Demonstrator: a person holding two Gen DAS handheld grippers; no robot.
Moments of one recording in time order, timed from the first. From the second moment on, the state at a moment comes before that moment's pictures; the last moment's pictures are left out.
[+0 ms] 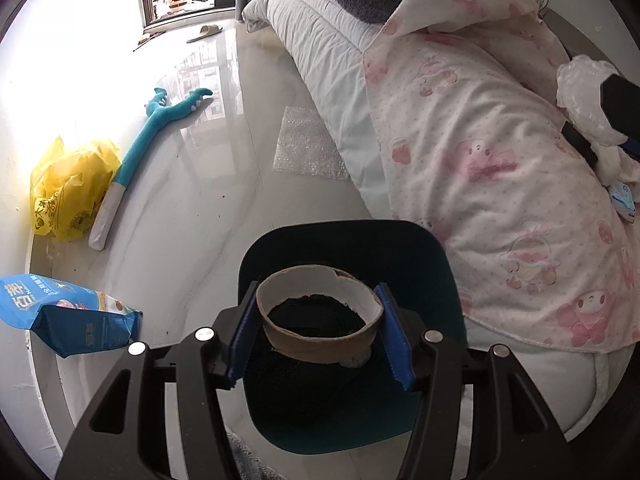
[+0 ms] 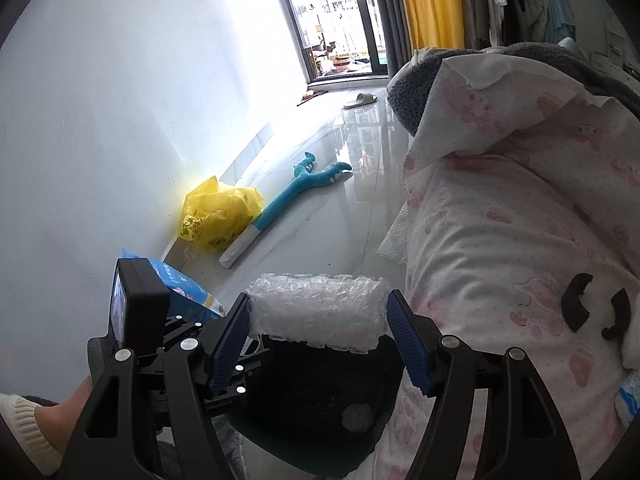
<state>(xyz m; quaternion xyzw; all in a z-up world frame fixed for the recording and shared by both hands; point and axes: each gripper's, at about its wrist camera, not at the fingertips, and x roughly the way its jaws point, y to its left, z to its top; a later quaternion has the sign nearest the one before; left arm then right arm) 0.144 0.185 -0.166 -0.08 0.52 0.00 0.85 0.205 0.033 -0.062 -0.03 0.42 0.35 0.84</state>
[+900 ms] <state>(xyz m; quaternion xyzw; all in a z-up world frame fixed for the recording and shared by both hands) 0.121 0.244 -0.182 -0.15 0.56 -0.01 0.82 0.215 0.101 -0.135 -0.06 0.50 0.34 0.80</state>
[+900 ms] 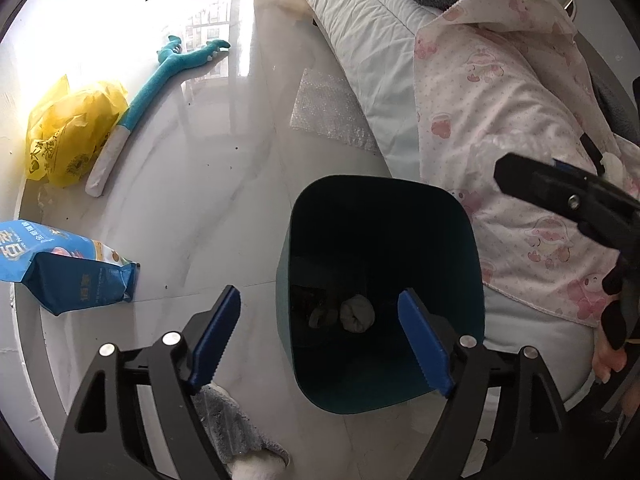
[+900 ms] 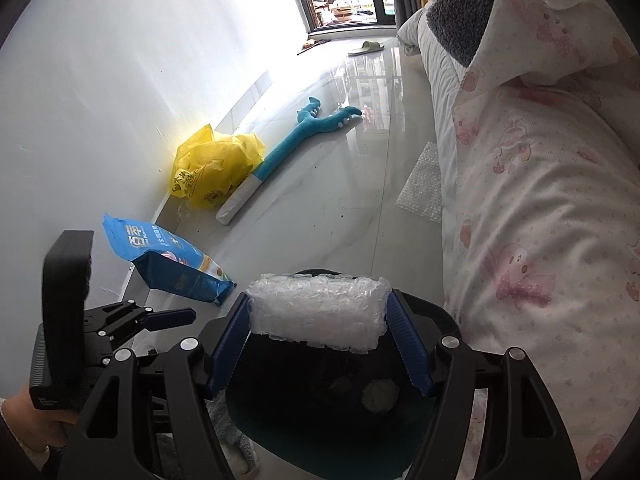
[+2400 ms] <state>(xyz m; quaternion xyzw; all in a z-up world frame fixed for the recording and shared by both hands) 0.109 0.221 -0.013 -0.09 0.32 -0.01 0.94 0.208 0.113 -0.216 -0.14 0.58 0.31 0.74</state>
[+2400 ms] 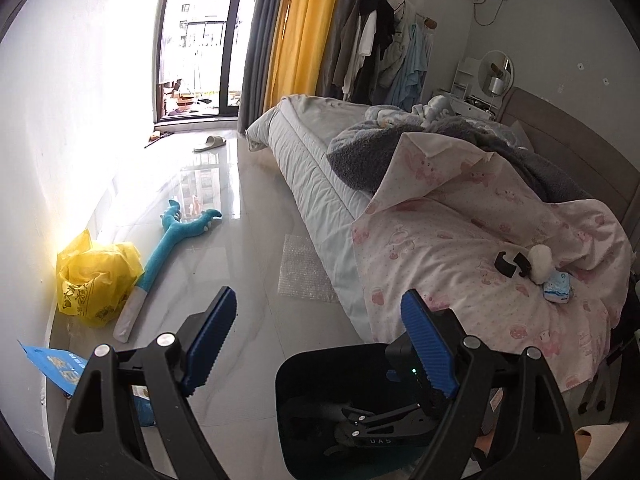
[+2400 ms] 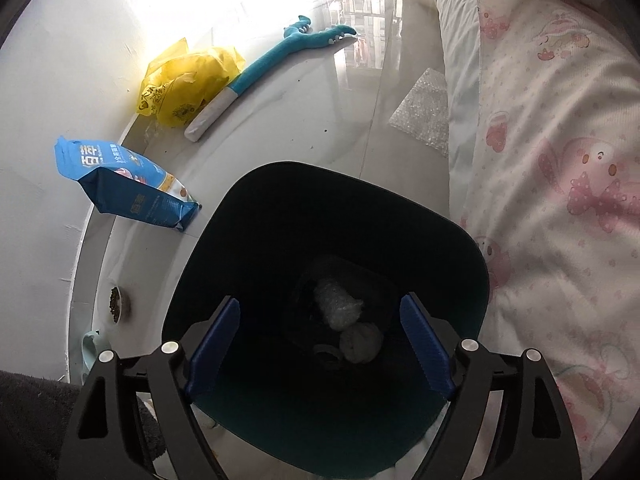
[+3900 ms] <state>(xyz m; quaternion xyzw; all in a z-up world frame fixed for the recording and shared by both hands) 0.195 0.106 0.004 -0.06 0.28 -0.06 0.96 0.252 -0.064 -0.061 -0.08 0.39 0.31 0.86</state>
